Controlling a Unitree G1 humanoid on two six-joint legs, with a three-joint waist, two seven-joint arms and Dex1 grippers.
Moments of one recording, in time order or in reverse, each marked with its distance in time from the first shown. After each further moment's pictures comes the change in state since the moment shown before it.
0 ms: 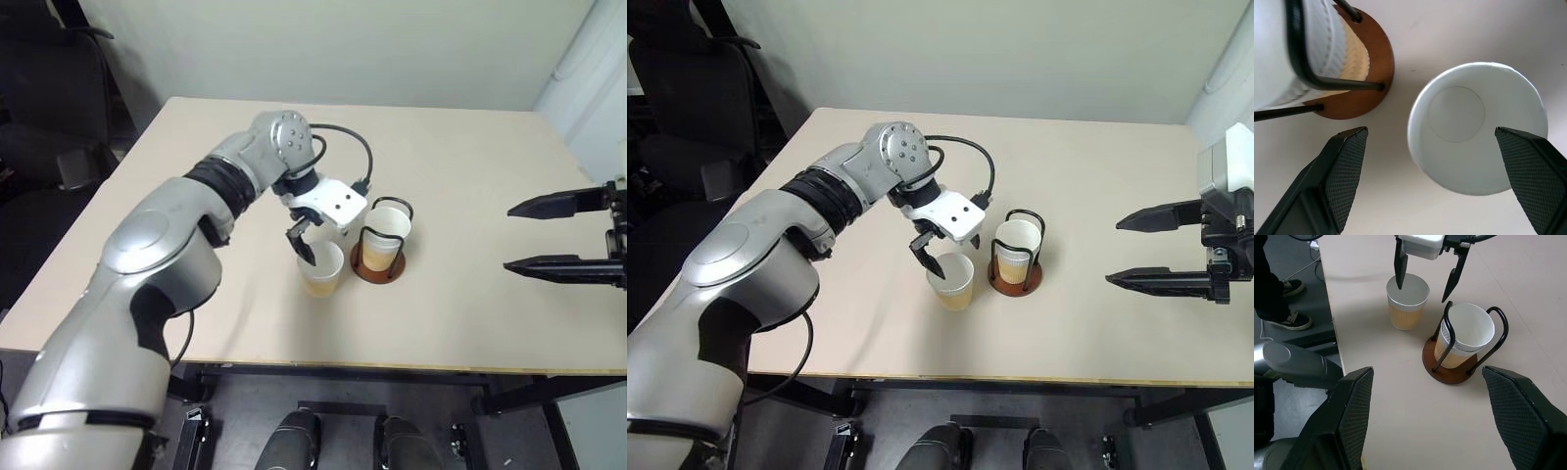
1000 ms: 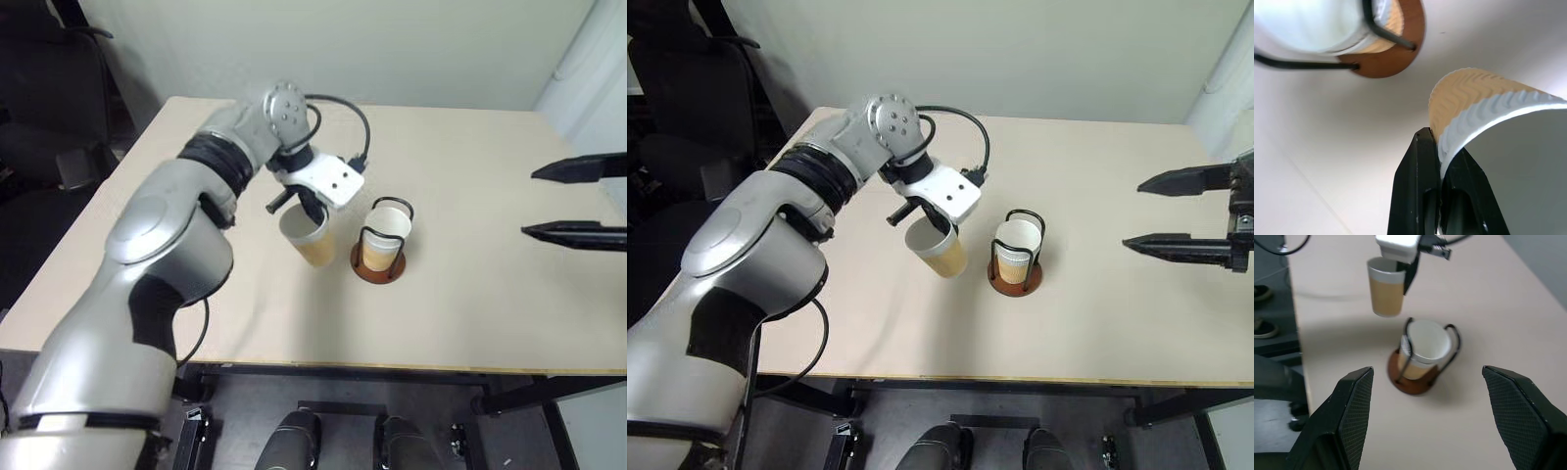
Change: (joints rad) left arm -0.094 -0.046 0.161 0.185 0.191 -0.068 0.000; right arm -0.047 0.001 0.012 0.153 -0.088 -0.176 0.018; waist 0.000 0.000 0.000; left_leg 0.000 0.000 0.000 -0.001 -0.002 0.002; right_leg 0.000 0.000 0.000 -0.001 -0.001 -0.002
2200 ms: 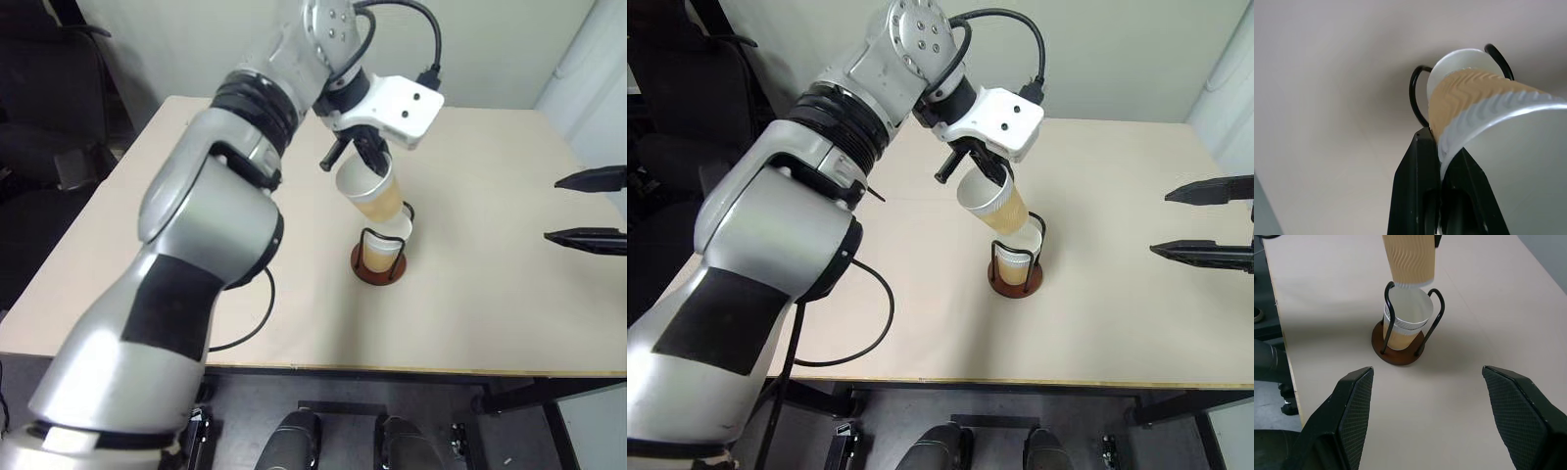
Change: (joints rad) left arm -0.170 -0.201 0.479 0.103 0.315 0.114 0.047; right arm 0.116 0.005 -0.050 0.053 -0.119 -0.079 0.089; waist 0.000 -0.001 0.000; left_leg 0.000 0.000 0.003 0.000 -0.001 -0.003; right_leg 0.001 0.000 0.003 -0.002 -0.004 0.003
